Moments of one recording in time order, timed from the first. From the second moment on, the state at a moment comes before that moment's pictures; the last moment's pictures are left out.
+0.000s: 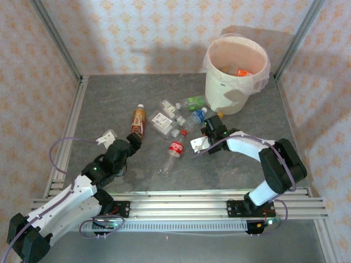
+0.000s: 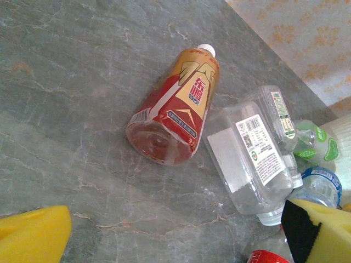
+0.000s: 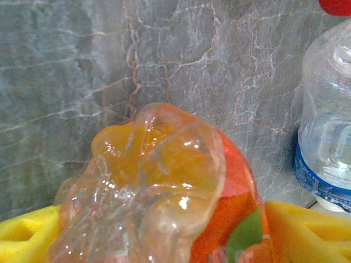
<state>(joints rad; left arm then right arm) -0.57 0.72 0.45 -0.38 -0.50 -1.07 0.51 1.54 0.80 -0.31 0.06 -1.47</state>
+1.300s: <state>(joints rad) -0.56 0.81 0.46 -0.38 -0.50 -1.08 0.34 1.42 1.54 -0.36 -0.23 0.20</state>
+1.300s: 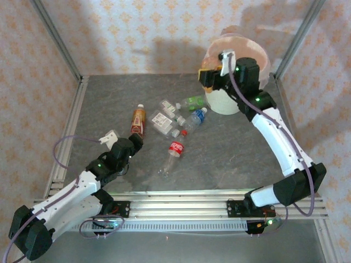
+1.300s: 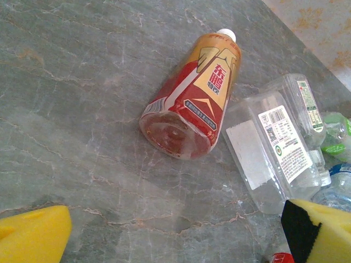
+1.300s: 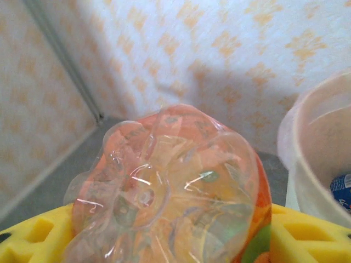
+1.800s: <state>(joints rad) -0.56 0.83 0.48 -0.41 -0.49 -1.09 0.11 1.73 2.21 -0.38 -0.29 0.60</state>
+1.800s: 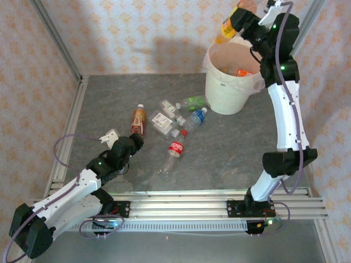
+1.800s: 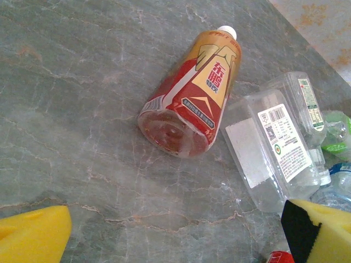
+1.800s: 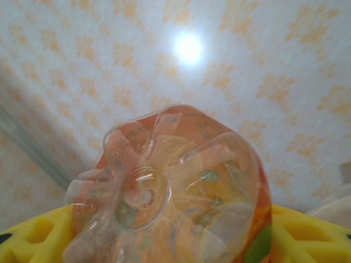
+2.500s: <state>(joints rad) -0.55 0.91 0.52 -0.44 -0.43 -1.10 0.07 2.06 2.50 -0.85 -0.19 0.58</state>
